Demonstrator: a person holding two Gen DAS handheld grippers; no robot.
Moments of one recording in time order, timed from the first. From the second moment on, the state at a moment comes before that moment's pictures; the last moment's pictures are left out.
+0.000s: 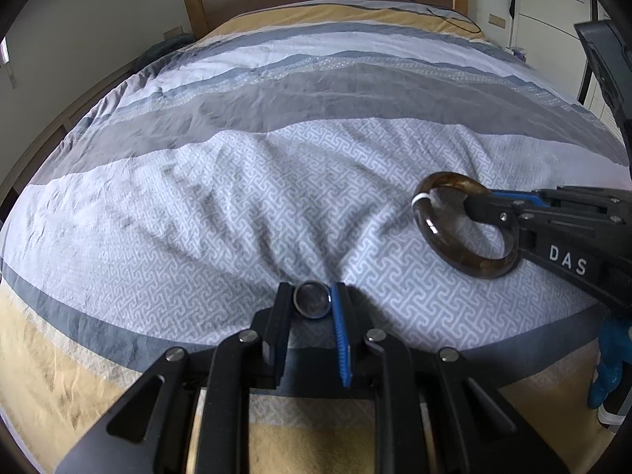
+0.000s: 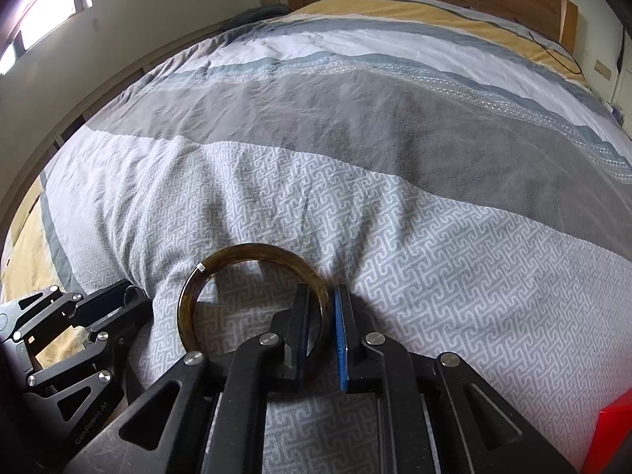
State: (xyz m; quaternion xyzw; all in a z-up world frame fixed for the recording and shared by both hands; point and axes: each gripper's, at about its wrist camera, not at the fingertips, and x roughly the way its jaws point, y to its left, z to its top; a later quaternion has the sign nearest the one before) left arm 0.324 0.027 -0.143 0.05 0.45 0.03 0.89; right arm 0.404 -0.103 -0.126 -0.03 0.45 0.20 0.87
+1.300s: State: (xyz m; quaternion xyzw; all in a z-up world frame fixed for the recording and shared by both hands) left arm 0.256 -0.125 -0.014 0.05 0.37 -0.10 0.92; right arm 0.258 -0.311 -0.002 0.06 0.37 0.07 0.92
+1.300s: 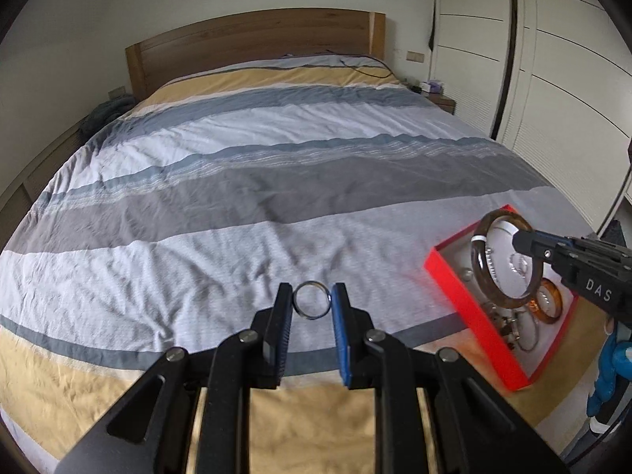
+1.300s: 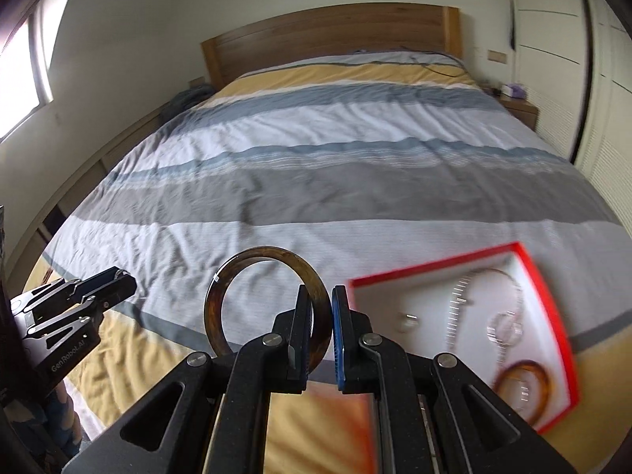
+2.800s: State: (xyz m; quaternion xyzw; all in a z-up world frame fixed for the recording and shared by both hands) left arm 0.288 -0.284 -0.061 0.11 0.40 -0.21 0.88; right arm 0.267 -0.454 -0.057 0.08 0.42 -0.06 0.90
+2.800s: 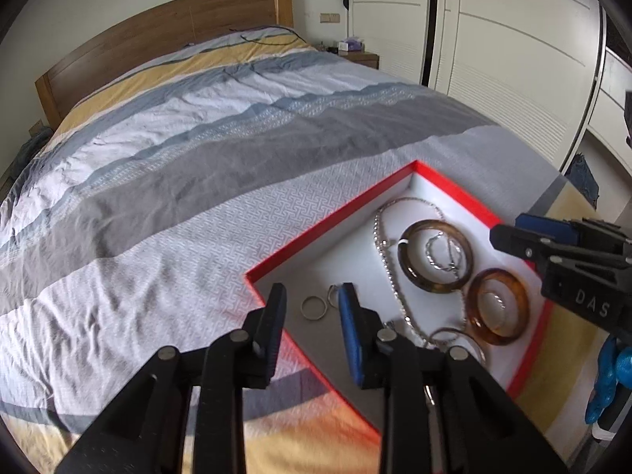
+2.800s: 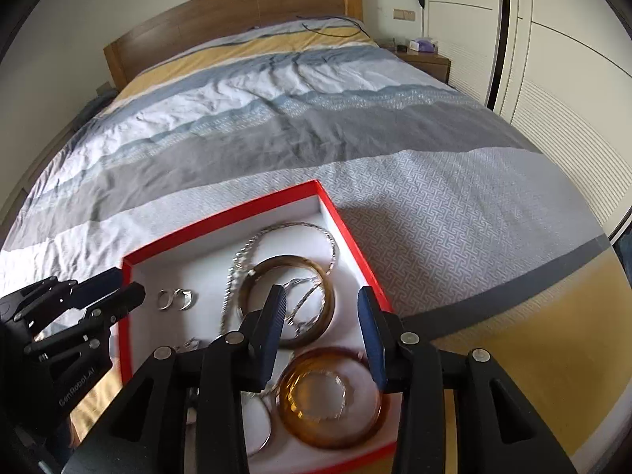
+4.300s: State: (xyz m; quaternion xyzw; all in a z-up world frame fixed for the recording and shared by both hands) left arm -0.017 -0.069 0.087 0.06 0.27 -0.03 0.96; right arm -0.018 -0.256 0.070 0.02 0.30 0.02 0.95
